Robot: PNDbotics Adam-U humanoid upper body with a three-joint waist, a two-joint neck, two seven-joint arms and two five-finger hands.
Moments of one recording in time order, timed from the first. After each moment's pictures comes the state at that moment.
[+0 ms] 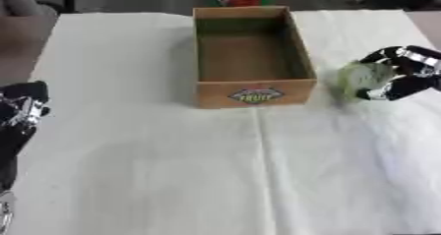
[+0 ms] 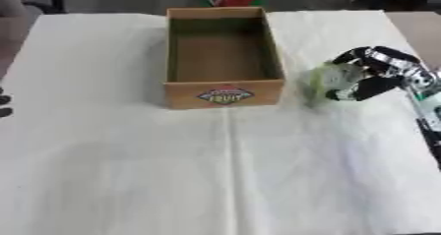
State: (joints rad) left arm -0.21 0.25 -0.02 -1.87 0.14 0.17 0.19; right arm -0.63 -0.67 -0.02 -1.11 0.33 -0.02 0.49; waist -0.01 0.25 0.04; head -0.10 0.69
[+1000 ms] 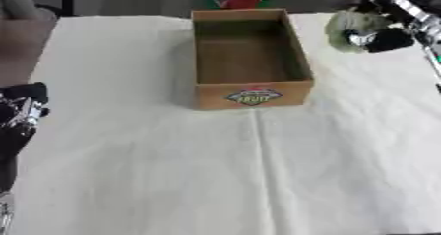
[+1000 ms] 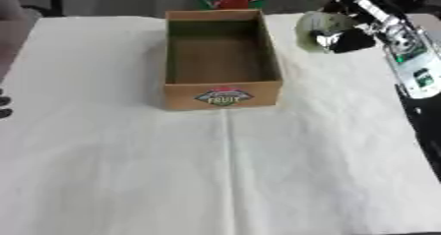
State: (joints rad) left arm -0.20 0.25 -0.02 -1.87 0.14 0.17 0.18; right arm -0.85 -0.59 0.01 -1.14 0.37 -0.05 0.27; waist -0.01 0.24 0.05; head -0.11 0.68
